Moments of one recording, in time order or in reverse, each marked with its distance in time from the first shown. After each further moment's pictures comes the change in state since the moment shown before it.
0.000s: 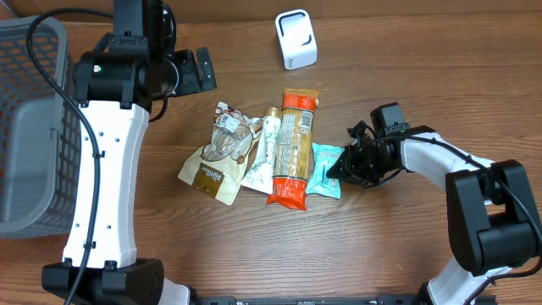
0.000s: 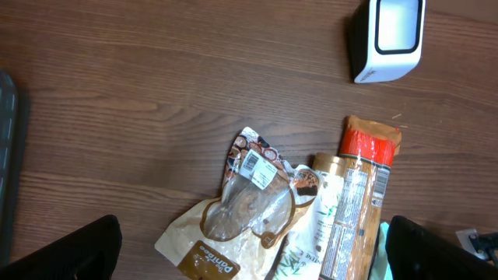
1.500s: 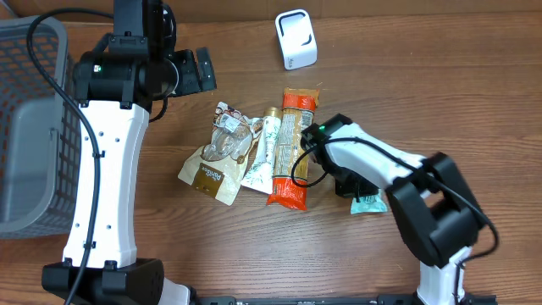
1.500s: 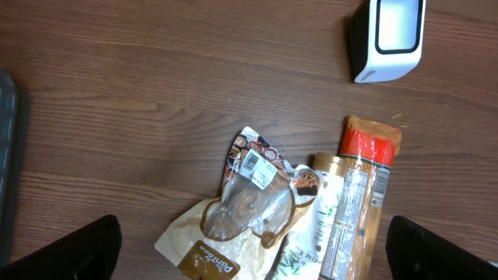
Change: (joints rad) left arm 0.000 0.000 0.000 0.000 0.000 0.000; right arm 0.396 0.172 0.350 -0.793 1.120 0.379
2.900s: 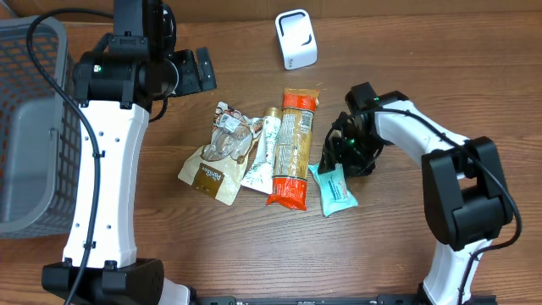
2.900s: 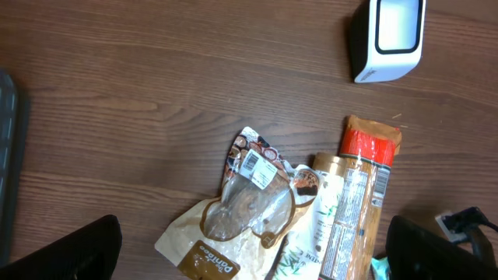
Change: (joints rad) left arm 0.000 0.000 0.000 0.000 0.000 0.000; right arm -0.310 0.004 0.007 0.375 -0.906 -0.497
